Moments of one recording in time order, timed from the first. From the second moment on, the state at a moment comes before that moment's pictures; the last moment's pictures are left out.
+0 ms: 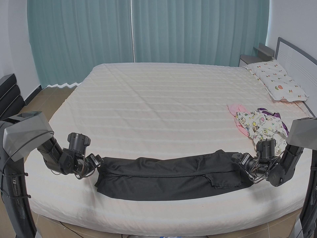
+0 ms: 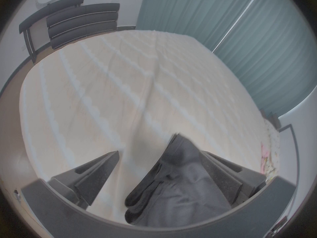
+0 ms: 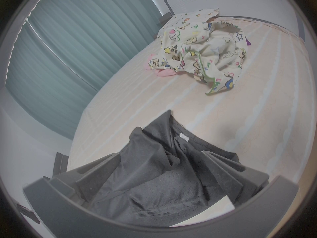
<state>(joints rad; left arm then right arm) -0.10 2.24 -0.89 -0.48 0.09 -0.80 0.11 2.21 -0.54 -1.04 -0.06 0.78</state>
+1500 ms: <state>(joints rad) -0.10 2.50 -1.33 -0.34 0.03 -0.83 0.10 2.27 -0.41 -1.25 0.09 0.94</state>
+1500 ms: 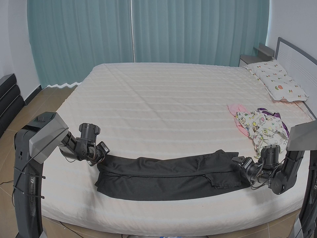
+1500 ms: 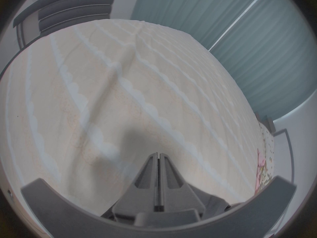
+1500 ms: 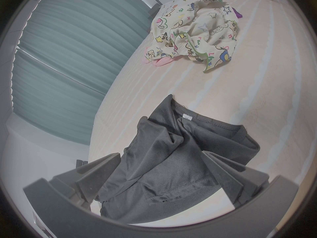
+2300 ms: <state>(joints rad) -0.07 2.49 -1.32 -0.35 0.03 -0.90 0.09 2.25 -0.41 -1.25 0.09 0.94</state>
